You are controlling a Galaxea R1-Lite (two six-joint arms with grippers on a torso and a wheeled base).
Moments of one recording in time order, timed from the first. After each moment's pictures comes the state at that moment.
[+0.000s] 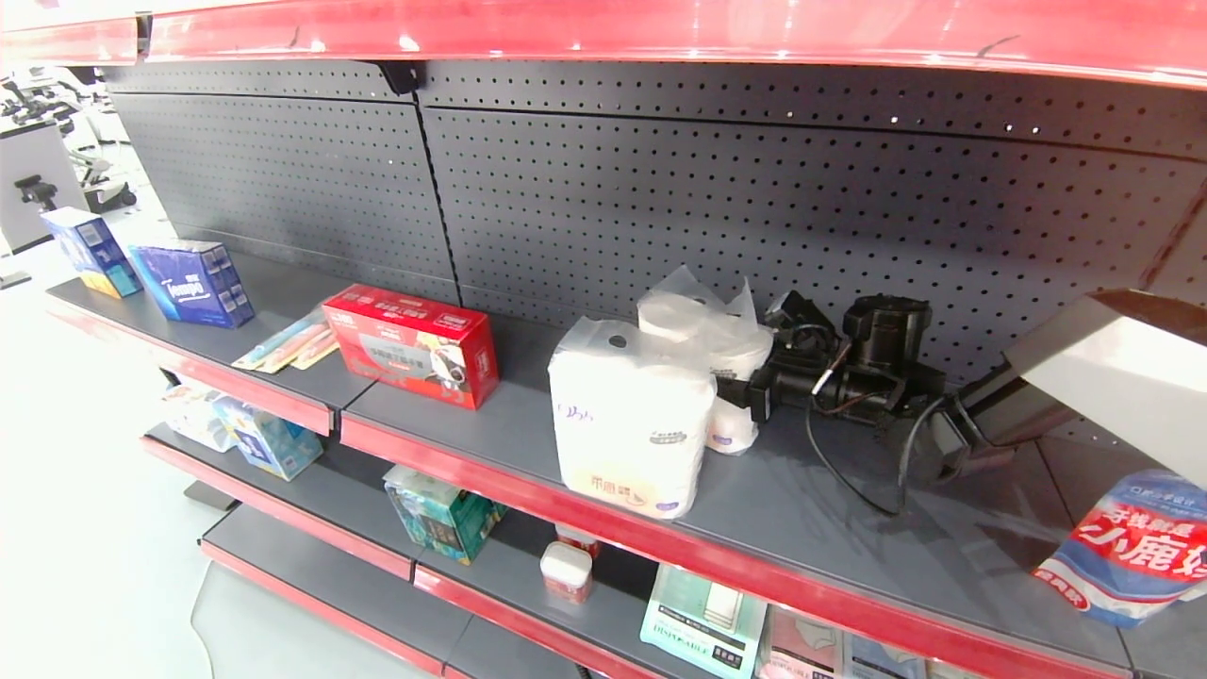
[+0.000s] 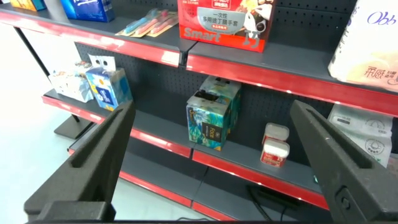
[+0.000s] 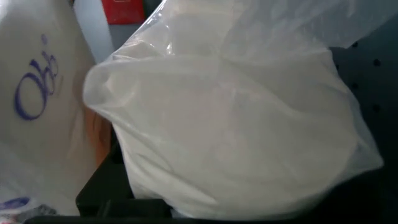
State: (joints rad) left arm 0.00 0.00 0.00 0.00 0.03 0.00; right arm 0.23 2.26 -1.09 -0.96 0.66 -0.31
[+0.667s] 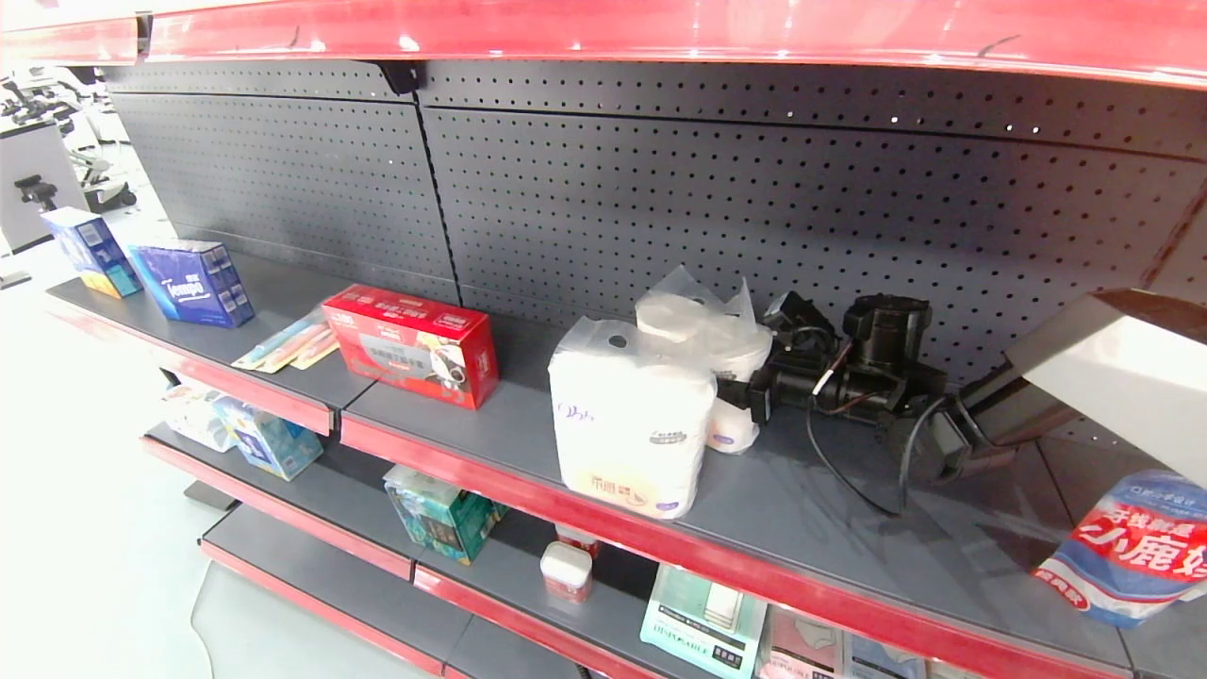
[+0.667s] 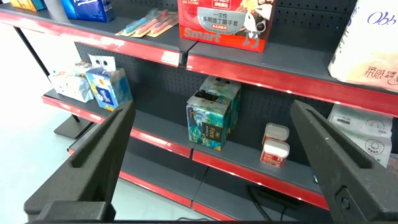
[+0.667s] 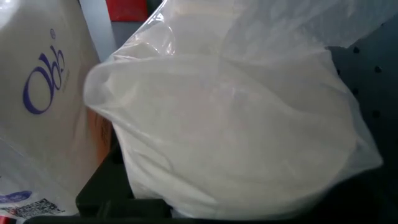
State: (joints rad) left arm 0.00 0.00 0.00 0.00 0.03 0.00; right arm 0.23 2.25 -1.08 -0.96 0.66 -0.35
